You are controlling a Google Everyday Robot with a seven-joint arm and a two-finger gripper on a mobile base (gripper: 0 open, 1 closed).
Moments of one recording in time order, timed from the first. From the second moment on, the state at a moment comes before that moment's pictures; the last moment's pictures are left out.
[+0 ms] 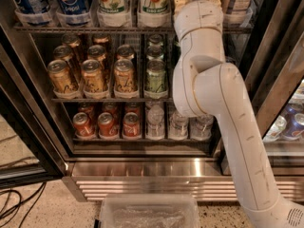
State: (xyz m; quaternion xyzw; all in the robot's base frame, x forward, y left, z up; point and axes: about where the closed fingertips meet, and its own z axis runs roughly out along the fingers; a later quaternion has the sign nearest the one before) arm 0.644 -0.120 1.096 -0.06 0.51 -0.11 0.85
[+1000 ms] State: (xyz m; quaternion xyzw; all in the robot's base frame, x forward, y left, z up) arm 0.621 -0.113 1.097 -0.08 0.48 -0.09 0.87
